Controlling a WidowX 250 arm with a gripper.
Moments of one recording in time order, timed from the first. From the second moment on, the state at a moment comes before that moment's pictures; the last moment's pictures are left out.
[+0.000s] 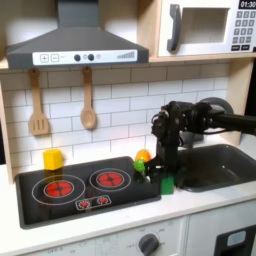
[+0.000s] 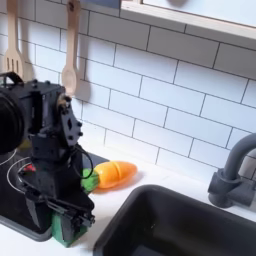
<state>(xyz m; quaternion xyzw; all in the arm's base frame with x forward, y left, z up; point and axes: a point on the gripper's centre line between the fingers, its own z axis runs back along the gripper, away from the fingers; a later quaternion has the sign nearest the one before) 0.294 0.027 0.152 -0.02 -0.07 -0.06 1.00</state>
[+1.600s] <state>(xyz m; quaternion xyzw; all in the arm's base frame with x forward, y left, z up) 0.293 0.038 0.160 -0.03 -0.06 -0.05 1.00</state>
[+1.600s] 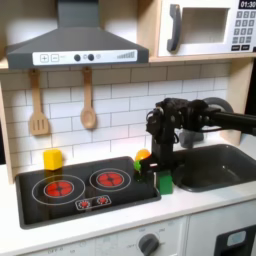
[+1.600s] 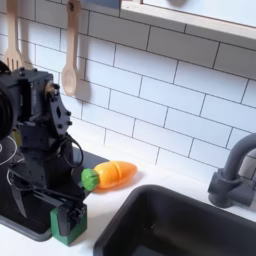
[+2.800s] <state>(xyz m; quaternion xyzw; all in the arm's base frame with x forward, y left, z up) 0.303 0.039 0.150 -0.02 -0.08 -0.04 1.00</state>
